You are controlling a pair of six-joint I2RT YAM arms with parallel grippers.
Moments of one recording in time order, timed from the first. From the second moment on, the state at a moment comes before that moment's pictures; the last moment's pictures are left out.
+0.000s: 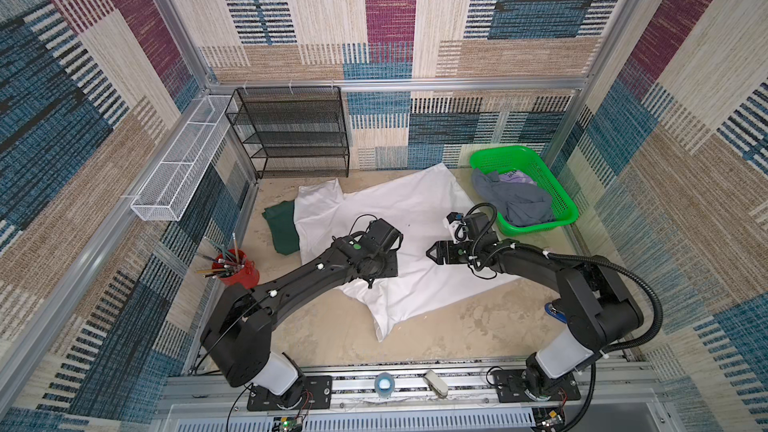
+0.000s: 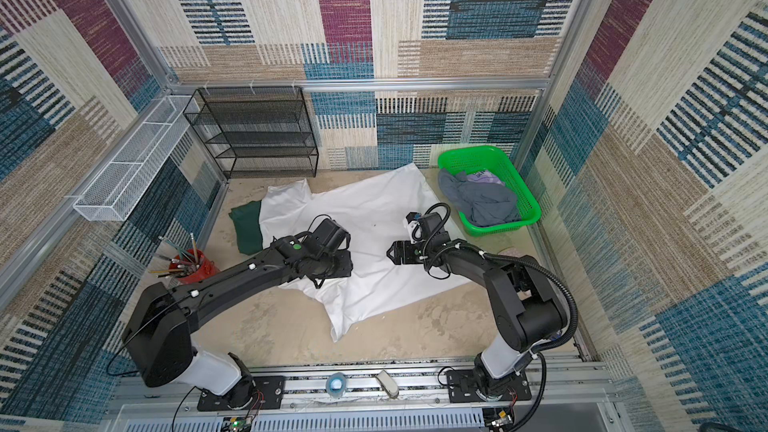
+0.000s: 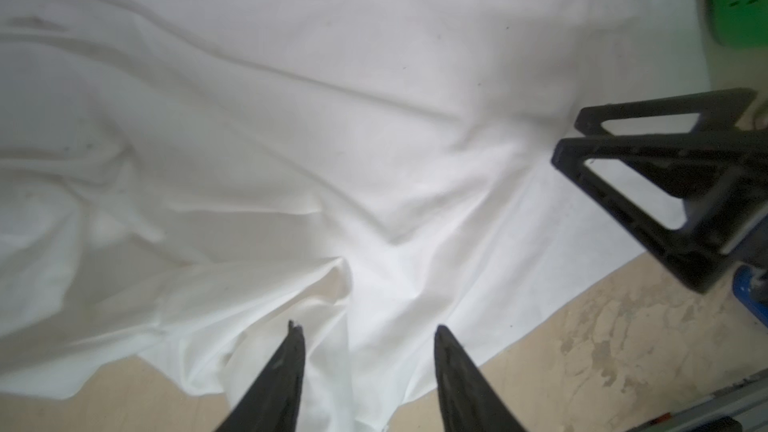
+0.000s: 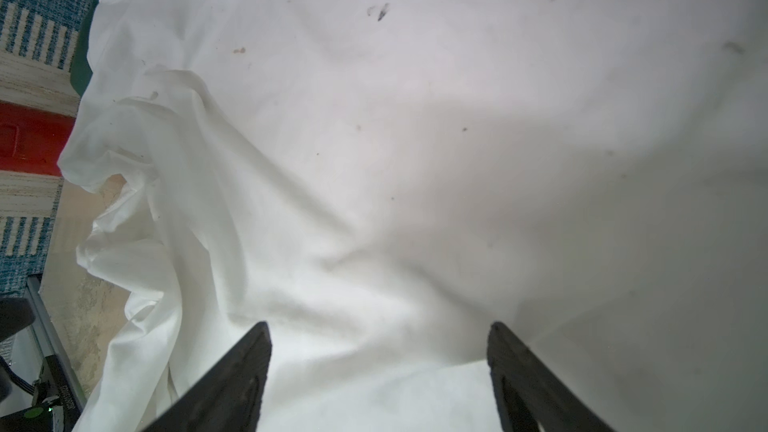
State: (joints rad) left arm -0.74 1.49 1.09 -0.68 -0.08 -0.72; right arm 0.38 1.63 0.86 -0.10 -0.39 0.33
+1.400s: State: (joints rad) left arm -0.68 1.41 0.78 -0.55 0.03 -0.89; right arm 0.38 1.64 0.86 -0.12 -0.39 0.33
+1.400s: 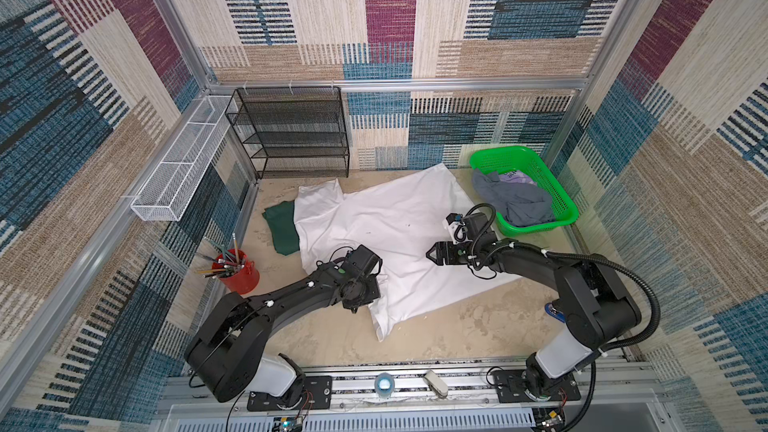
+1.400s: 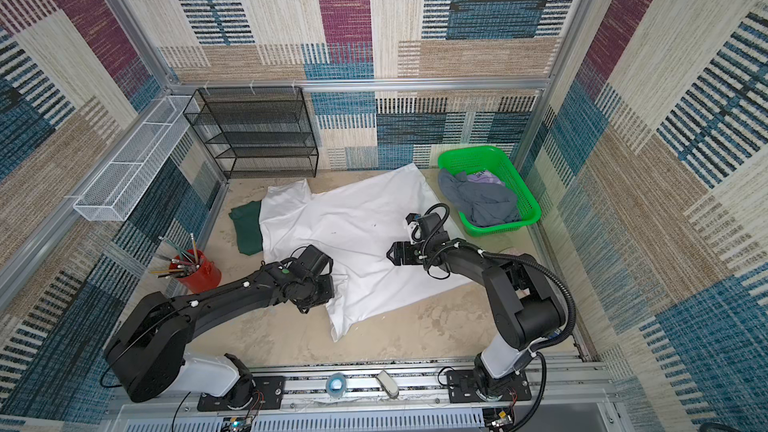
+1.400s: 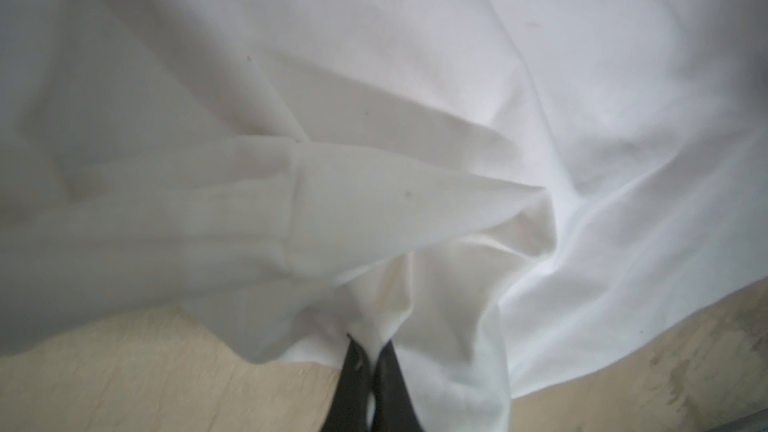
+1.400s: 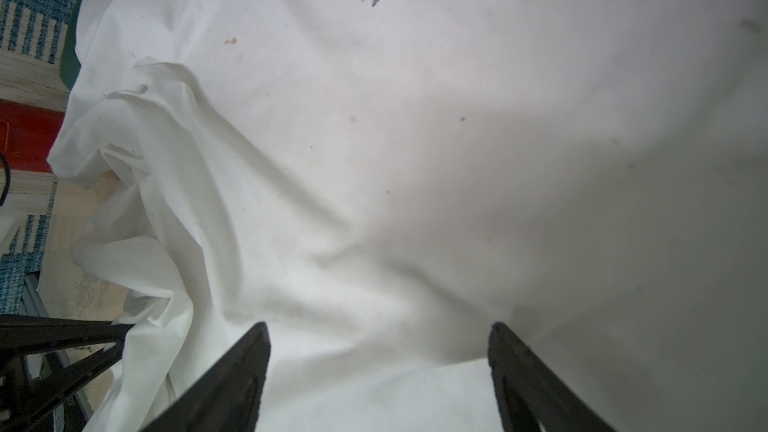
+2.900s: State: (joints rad) left arm -0.49 1.29 0.83 -0.84 -0.13 -0.82; right arm 0.21 1.69 0.83 -0.06 -0.34 0.33
